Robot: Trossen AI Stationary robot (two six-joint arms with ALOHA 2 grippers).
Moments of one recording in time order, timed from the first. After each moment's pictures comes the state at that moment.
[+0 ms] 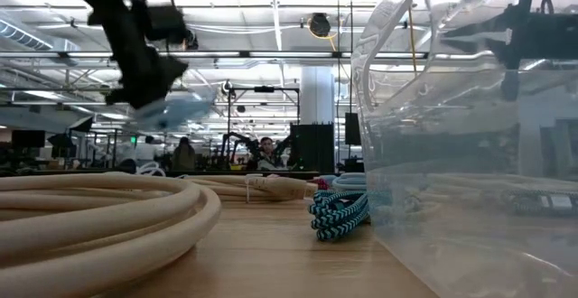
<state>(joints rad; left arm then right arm) 0.64 1.14 0.82 -0.68 0.09 -0.41 0.02 0.05 0.01 0.28 0.45 1.22</state>
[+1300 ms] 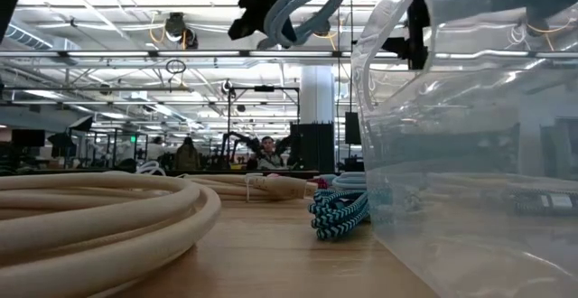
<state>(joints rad) 0.24 1.75 1.76 -0.92 0.04 -0.42 0.11 1.17 0.49 0.71 0.39 1.30</state>
